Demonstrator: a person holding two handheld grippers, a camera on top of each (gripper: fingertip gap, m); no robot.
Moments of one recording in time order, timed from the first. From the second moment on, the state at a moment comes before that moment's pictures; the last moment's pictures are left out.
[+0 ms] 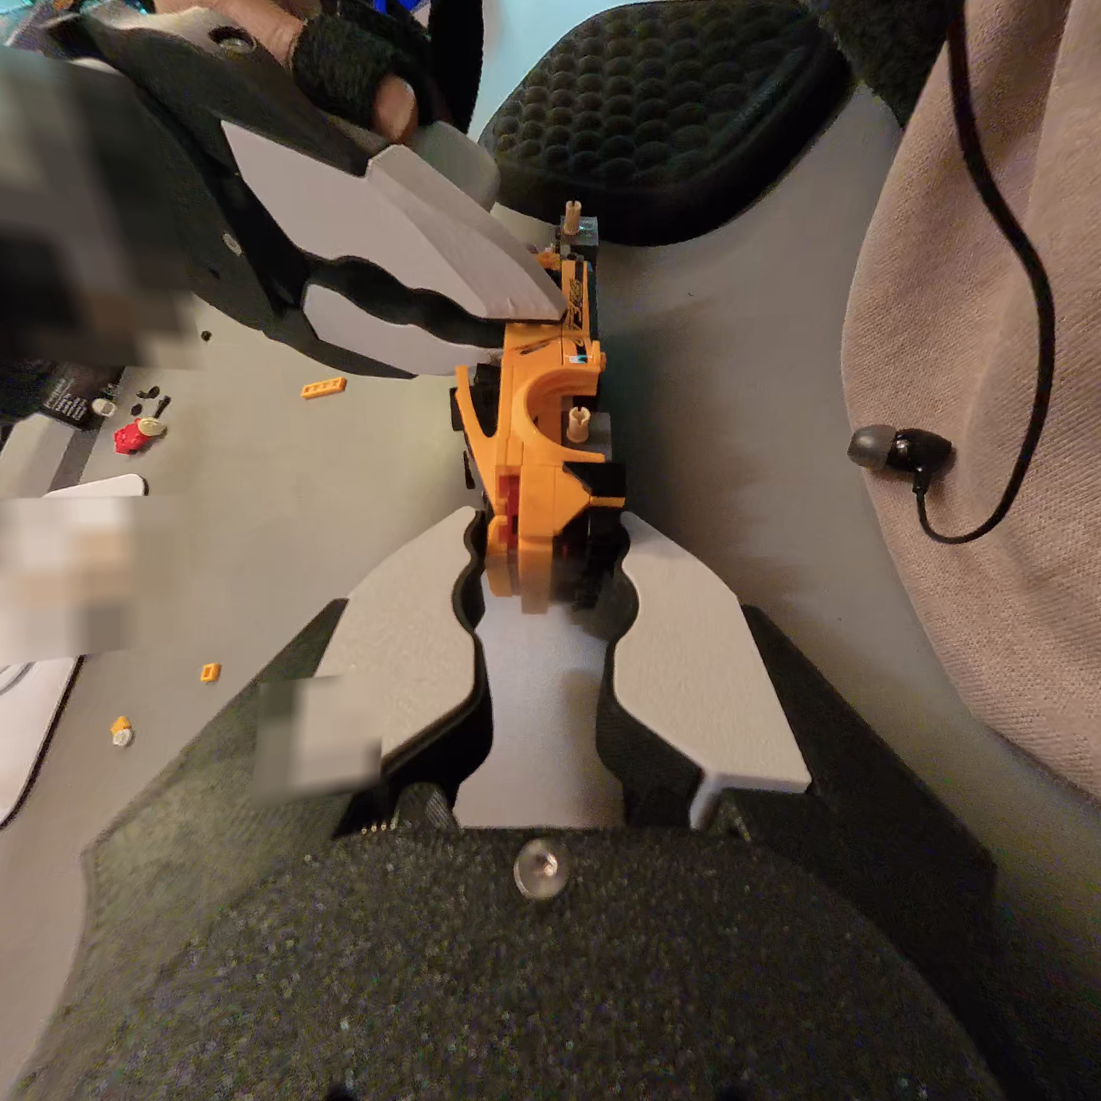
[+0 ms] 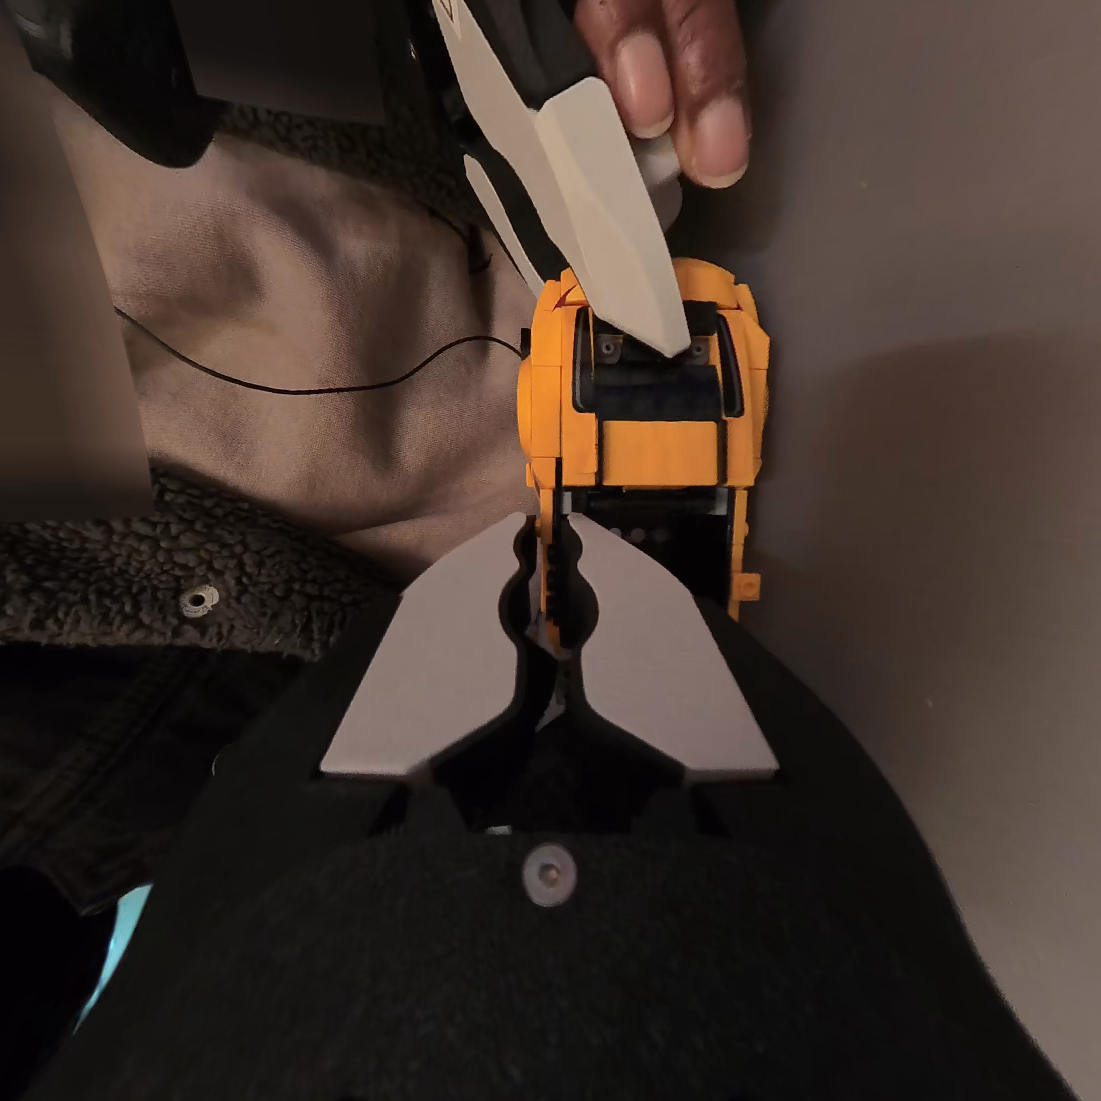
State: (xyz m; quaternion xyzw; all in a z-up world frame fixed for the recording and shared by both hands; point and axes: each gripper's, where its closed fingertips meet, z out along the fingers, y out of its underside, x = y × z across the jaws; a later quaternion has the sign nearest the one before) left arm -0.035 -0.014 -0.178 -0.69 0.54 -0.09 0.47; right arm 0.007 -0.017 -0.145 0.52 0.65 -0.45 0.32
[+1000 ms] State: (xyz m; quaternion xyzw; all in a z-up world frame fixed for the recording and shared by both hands) left arm -0.035 -0.015 -0.181 -0.68 0.55 -0.08 0.47; right arm 0.005 -0.023 -0.145 0.59 0.61 -0.43 0.30
